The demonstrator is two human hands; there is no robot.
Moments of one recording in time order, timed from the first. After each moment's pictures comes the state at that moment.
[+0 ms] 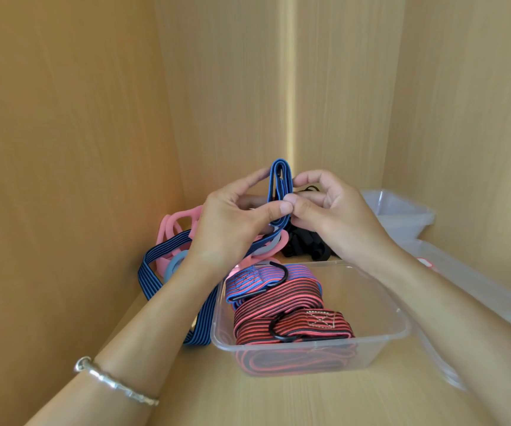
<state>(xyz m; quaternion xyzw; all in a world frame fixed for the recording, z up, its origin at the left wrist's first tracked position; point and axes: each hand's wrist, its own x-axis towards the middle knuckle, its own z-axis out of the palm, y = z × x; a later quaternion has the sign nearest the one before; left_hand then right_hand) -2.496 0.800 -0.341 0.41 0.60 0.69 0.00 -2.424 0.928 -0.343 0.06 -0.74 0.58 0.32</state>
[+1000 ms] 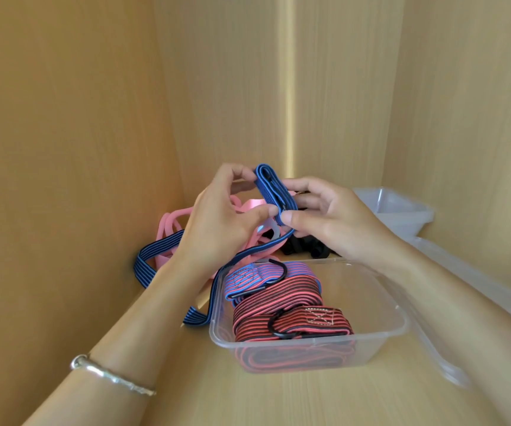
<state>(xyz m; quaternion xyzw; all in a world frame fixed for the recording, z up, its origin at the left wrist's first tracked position) -2.515 0.790 -0.346 0.44 0.69 0.55 -0.18 -2.419 0.936 -0.343 0.10 -0.80 0.53 0.25</state>
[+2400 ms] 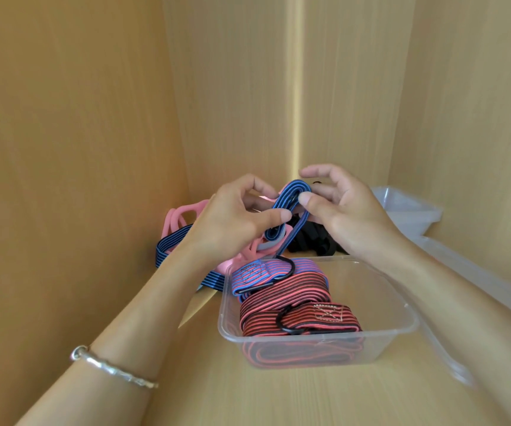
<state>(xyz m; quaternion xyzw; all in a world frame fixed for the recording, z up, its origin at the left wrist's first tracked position) -2.521 0.791 -0.345 0.45 0.68 0.58 0.00 -2.423 0.929 -0.344 0.04 -0.77 0.54 0.33</state>
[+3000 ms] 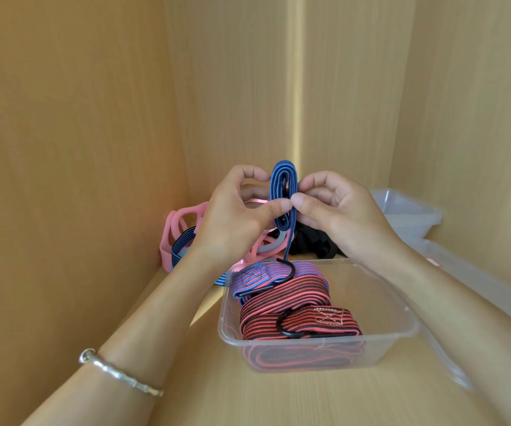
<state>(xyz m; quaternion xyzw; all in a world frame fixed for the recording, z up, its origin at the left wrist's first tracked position) -2.511 0.799 -0.345 0.42 0.61 0.67 -0.02 -2.424 0.926 -0.345 0.05 -0.74 0.58 0.33</state>
